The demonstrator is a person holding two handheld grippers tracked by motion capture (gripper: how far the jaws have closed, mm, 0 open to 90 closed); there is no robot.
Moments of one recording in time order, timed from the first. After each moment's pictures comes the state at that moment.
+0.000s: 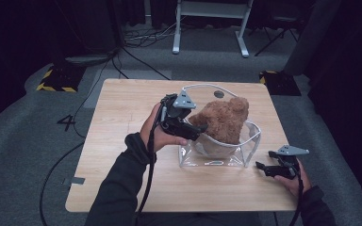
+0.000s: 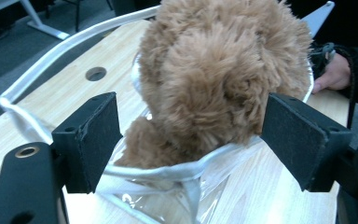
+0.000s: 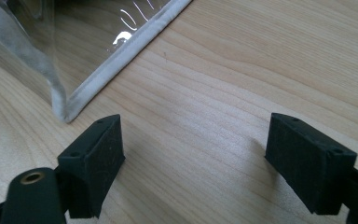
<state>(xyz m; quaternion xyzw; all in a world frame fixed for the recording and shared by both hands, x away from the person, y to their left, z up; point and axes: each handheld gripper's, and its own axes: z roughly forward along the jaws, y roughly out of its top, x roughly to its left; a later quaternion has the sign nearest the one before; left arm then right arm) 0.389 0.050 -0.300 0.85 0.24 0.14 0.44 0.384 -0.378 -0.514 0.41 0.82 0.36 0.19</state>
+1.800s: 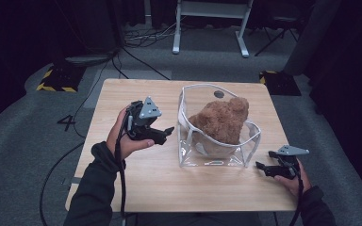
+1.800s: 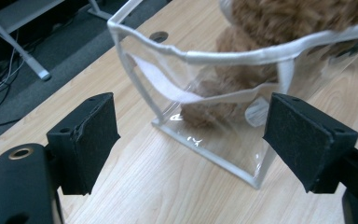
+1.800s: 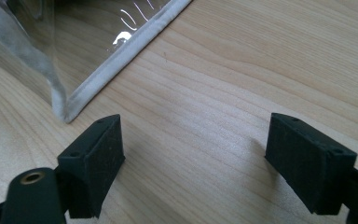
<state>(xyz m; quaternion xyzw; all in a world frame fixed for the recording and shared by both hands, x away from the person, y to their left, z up) 0.375 0.127 -0.323 0.85 0.28 0.22 0.39 0.384 -0.378 -0.514 0.41 0.82 0.36 0.19</state>
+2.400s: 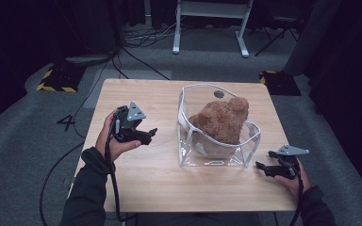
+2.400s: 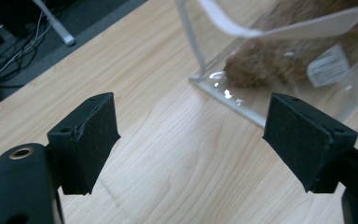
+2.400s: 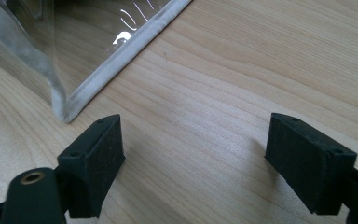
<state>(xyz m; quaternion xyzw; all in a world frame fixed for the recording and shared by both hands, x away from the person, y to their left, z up) 0.390 0.166 -0.363 0.84 0.34 0.24 0.35 0.384 -0.378 -0.514 0.41 0.82 0.36 0.19</state>
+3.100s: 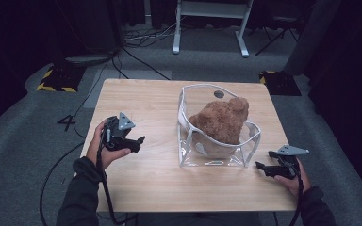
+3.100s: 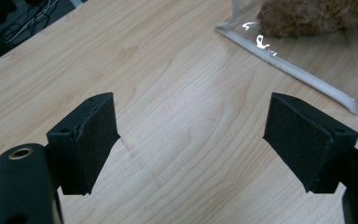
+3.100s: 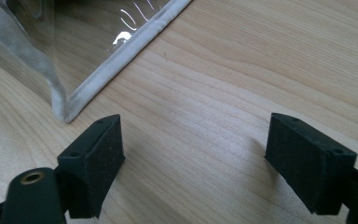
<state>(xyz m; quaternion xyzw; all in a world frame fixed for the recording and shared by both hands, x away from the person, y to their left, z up) 0.383 0.194 -0.401 0.84 0.38 0.24 0.31 0.384 -0.378 -0.514 0.41 0.82 0.36 0.19</state>
